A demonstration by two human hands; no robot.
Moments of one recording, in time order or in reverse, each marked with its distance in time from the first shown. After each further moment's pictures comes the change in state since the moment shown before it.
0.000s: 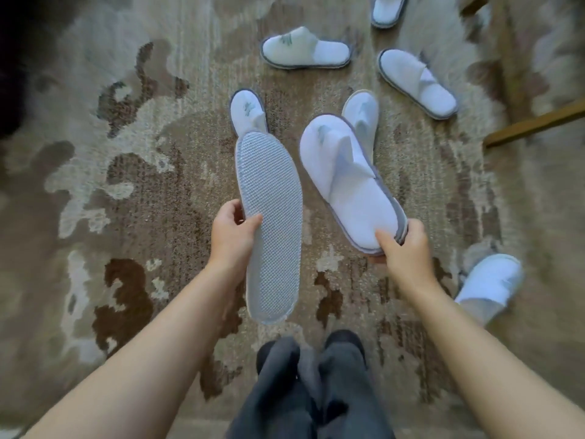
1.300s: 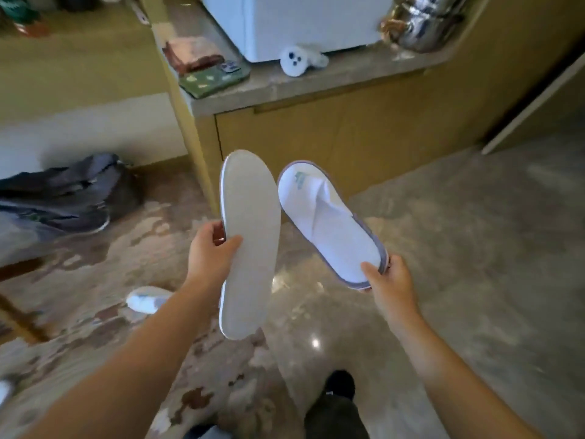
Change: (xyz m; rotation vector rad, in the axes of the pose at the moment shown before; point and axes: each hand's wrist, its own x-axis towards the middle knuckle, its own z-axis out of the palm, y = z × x) left_hand -0.594 0.115 0.021 0.761 -1.690 0.868; right_hand -0.700 -0.057 -0.119 0.749 1.790 0.703
